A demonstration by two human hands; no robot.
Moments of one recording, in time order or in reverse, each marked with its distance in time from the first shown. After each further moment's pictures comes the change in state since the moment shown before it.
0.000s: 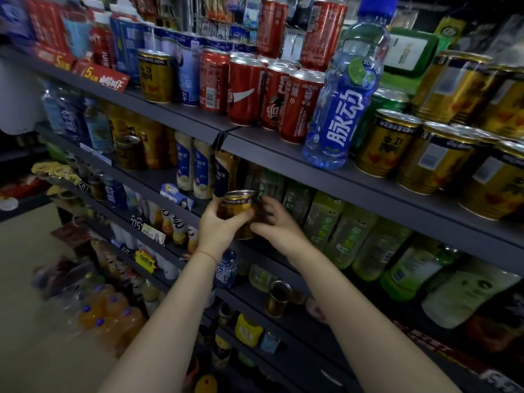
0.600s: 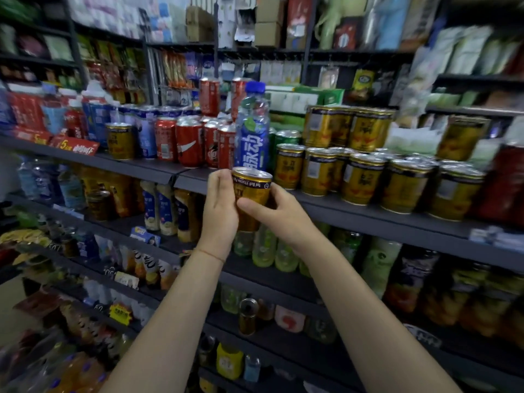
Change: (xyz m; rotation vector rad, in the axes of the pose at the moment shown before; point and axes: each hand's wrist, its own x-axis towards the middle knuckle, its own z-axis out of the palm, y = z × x) left_hand -0.140 0.165 0.072 -0.294 -0.216 0.374; right_hand -0.148 -0.113 -0.087 -0.018 0.133 -0.302
